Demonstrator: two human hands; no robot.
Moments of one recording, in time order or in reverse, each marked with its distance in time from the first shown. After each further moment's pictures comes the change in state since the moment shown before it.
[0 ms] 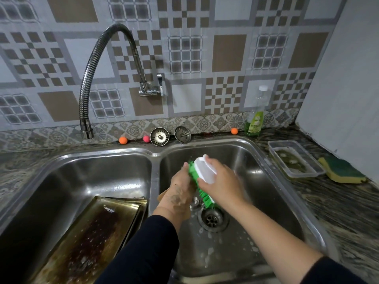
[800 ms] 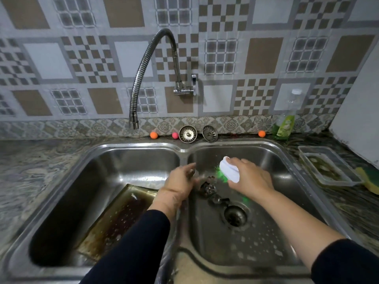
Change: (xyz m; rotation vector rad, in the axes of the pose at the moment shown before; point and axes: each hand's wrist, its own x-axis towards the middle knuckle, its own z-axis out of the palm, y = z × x) left_hand -0.020 0.059 -0.077 1.515 -0.004 0.708; right_hand 0.008 -0.008 -0.004 -0.408 -0.174 -0.115
